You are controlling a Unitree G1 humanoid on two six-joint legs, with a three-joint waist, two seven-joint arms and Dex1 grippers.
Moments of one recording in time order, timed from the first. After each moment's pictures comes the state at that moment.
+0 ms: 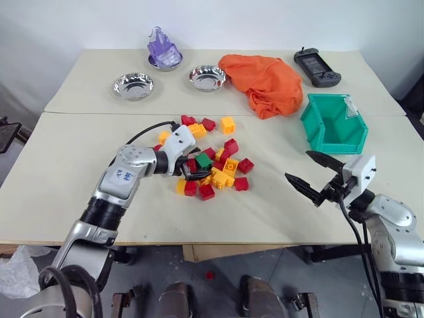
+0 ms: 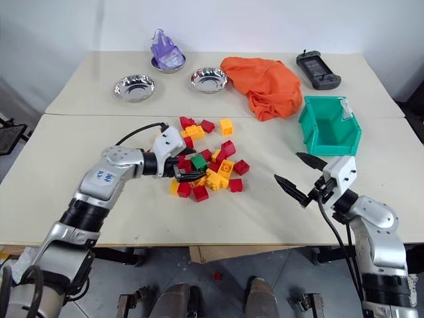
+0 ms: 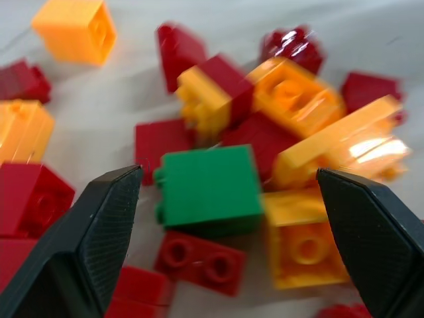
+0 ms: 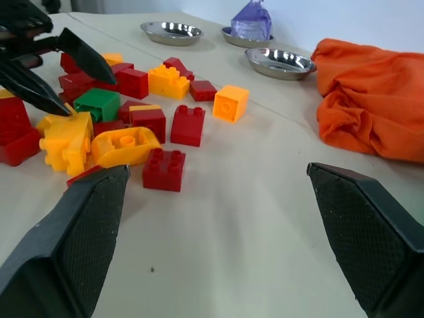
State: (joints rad) left arm -0.80 0.48 -0.25 0.26 -0.12 0.50 -0.82; right arm -0.13 -0.57 -0.26 -0.06 0.47 0.04 0.89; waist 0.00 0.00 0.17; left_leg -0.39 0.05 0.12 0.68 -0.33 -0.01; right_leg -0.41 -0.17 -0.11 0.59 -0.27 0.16
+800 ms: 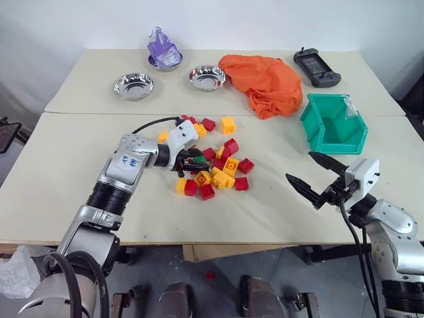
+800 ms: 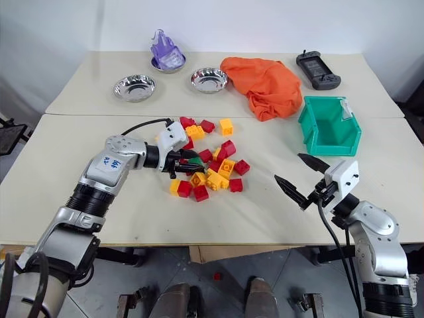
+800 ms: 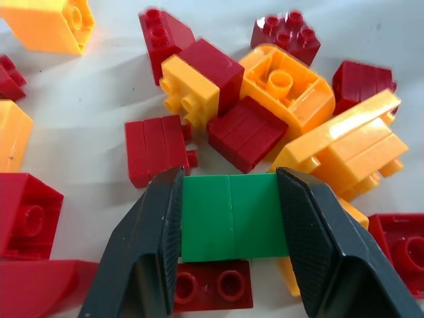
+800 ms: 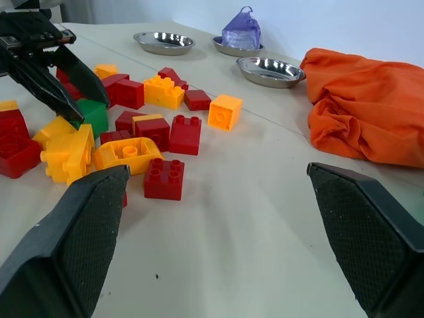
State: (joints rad) left arm -0.90 0.47 -0.21 0.38 -0.12 0.47 -0.99; right arm -0.10 -0.57 -0.26 -0.12 0.49 0.05 0.84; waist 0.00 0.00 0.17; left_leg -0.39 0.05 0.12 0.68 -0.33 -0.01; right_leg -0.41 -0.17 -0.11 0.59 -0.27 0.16
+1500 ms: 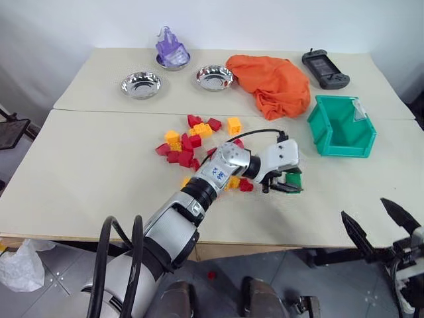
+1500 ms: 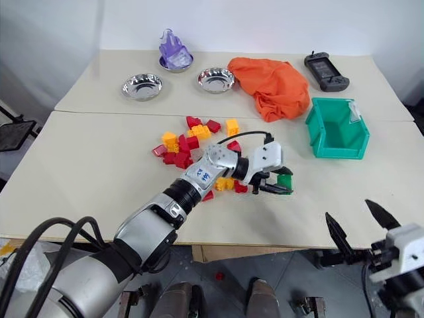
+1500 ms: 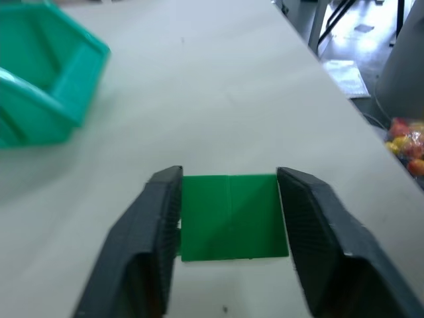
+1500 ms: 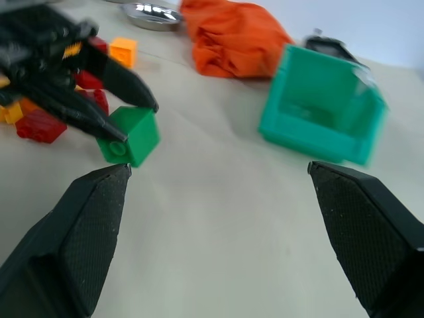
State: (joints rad) left arm -1.15 -0.12 -0.33 1.02 0.01 -0.12 -0.98; right arm 0.61 -0.32 -0.60 -0.68 0.51 0.07 0.59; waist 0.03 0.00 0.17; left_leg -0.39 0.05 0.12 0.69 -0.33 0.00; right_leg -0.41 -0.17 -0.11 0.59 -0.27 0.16
